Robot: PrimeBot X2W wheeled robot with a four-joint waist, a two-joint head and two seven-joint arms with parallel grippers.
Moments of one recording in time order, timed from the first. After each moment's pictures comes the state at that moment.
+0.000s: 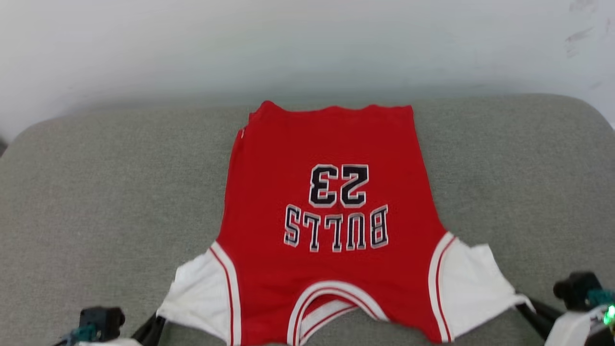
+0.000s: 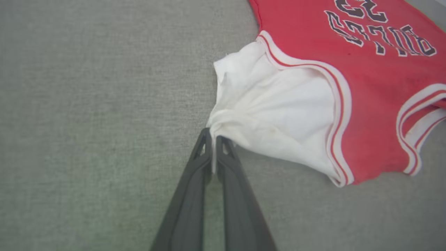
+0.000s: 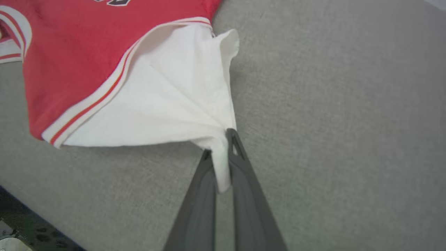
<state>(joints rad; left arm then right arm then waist) -0.20 0.71 -0.86 0.37 -1.08 0.11 -0.26 -0.27 -0.74 0.77 0.46 0.70 0.13 -0.11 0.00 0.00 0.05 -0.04</state>
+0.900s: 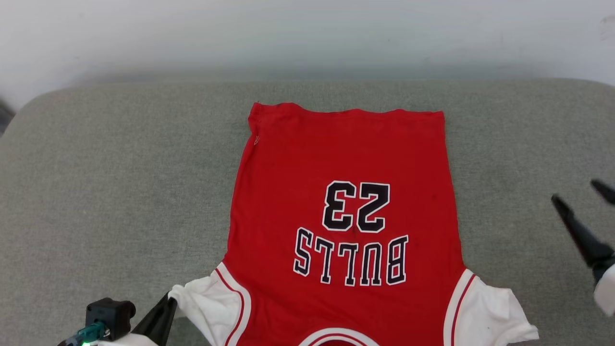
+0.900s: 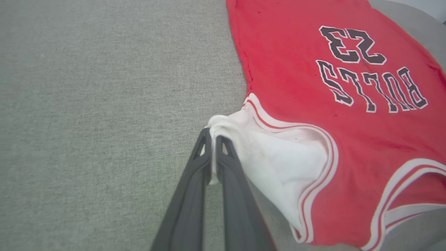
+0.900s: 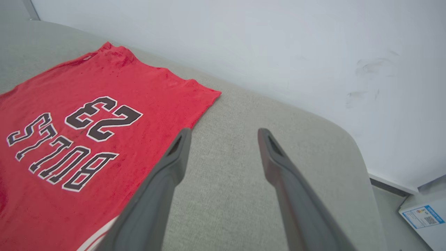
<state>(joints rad) -0.10 0.81 -0.83 0.04 -1.02 0.29 -0.25 -0.02 -0.66 0.10 -0.11 0.46 0.13 0.16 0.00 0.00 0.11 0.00</state>
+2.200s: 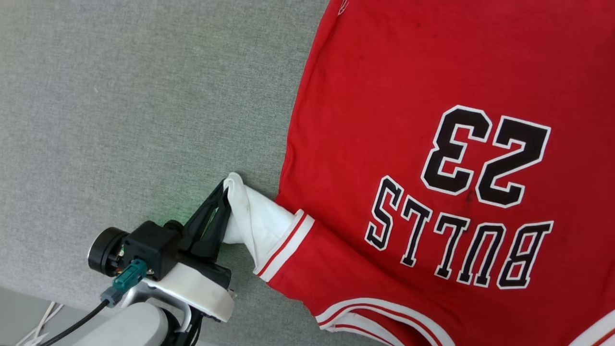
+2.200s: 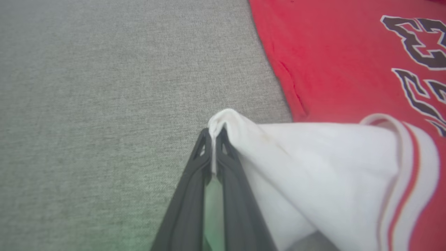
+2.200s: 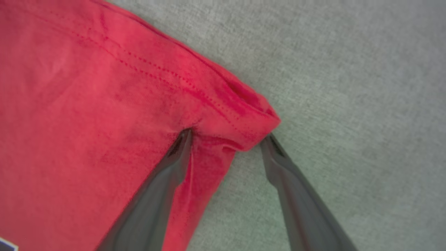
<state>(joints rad) -0.39 0.70 -0.81 -0.15 -0.74 0.35 -0.26 -1.14 -0.68 0.40 0.43 0.60 0.13 1.16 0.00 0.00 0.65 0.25</state>
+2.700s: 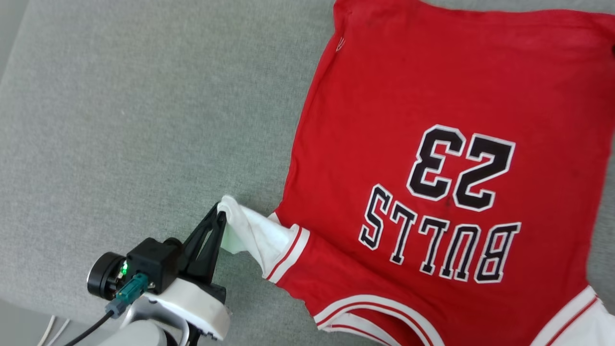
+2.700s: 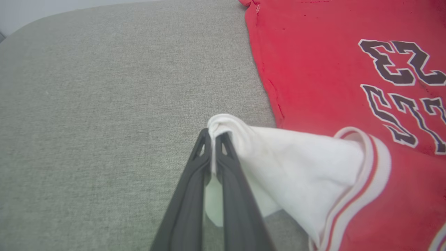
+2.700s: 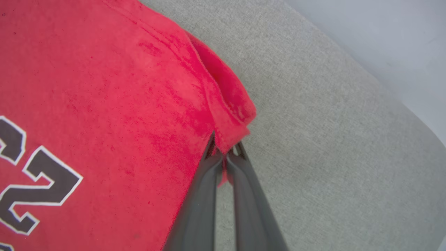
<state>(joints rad) -0.33 0.70 -0.83 -0.13 -0.75 0.37 -0.26 -1.09 -0.74 0.55 0.38 0.67 0.13 0.97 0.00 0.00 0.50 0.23</state>
